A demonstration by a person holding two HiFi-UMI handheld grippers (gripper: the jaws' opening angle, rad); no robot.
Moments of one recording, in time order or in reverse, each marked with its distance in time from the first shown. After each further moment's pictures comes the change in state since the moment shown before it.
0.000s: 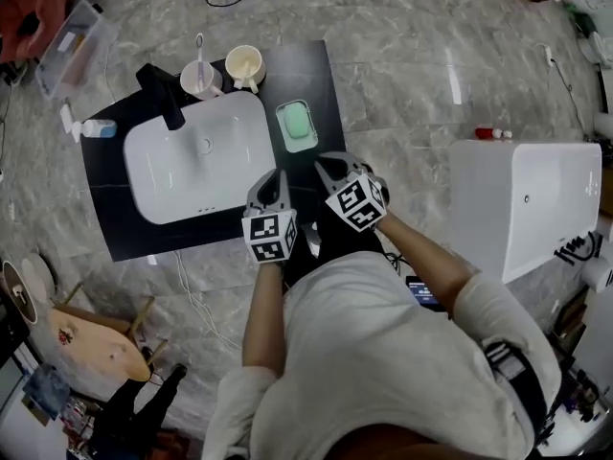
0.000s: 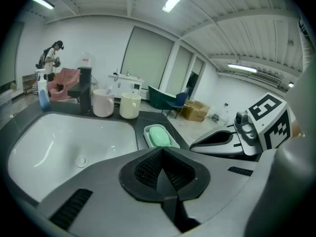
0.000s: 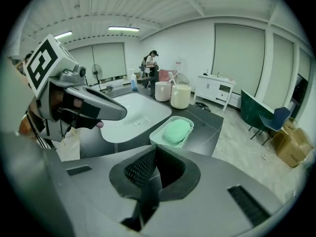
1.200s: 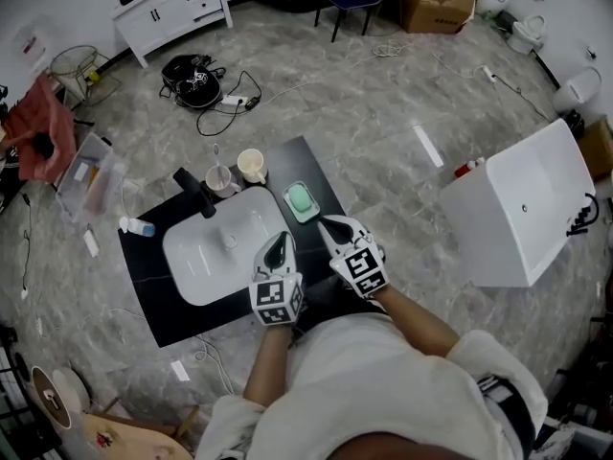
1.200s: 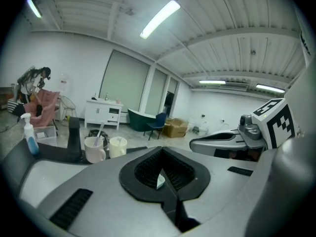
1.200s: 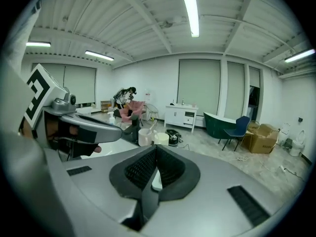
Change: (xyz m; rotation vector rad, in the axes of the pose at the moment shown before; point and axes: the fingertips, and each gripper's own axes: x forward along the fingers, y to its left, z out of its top) left arm -0.123 -0.029 0.108 0.192 -0.245 -0.218; right arm -0.133 0.039 0.127 0.201 -0.344 -0.392
